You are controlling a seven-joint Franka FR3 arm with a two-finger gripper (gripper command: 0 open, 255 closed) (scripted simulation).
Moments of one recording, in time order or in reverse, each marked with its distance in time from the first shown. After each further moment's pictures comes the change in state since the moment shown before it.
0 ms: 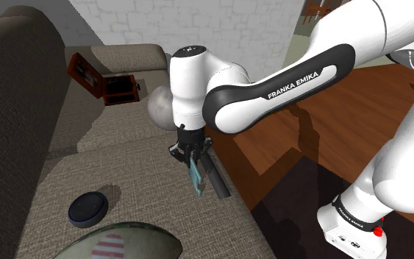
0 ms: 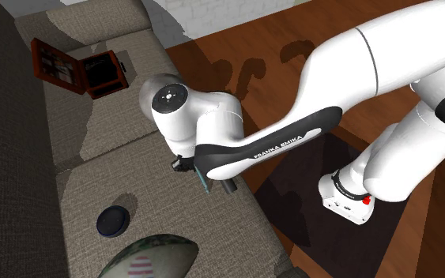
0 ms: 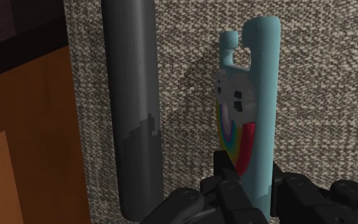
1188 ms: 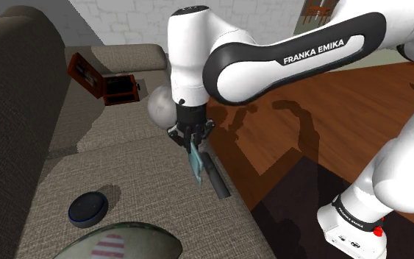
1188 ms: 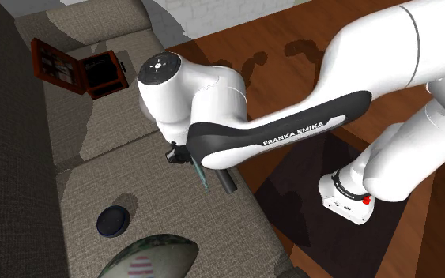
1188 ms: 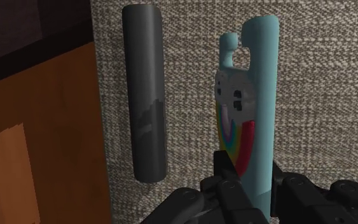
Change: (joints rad) arm -0.010 -0.067 0.008 0.110 0.049 -0.162 -0.032
